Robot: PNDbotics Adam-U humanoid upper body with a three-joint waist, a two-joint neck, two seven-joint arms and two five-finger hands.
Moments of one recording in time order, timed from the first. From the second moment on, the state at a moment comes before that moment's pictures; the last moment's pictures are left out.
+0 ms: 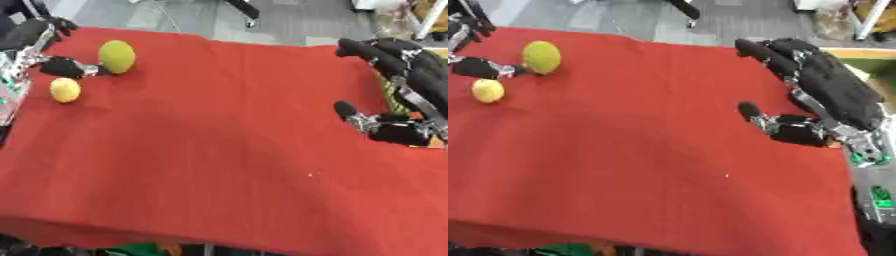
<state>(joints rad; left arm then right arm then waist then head) -0.64 0.71 -0.05 -1.04 -0.89 0.13 -0.15 -0.50 -0.23 0.16 -1.78 0.90 -0.60 0.22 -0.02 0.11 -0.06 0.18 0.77</state>
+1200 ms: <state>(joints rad) -0.68 0.68 0.02 -0.78 -1.12 0.15 -0.22 -0.49 -0.23 0.16 -1.77 0.89 -0.60 0.22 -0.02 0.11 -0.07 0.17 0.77</state>
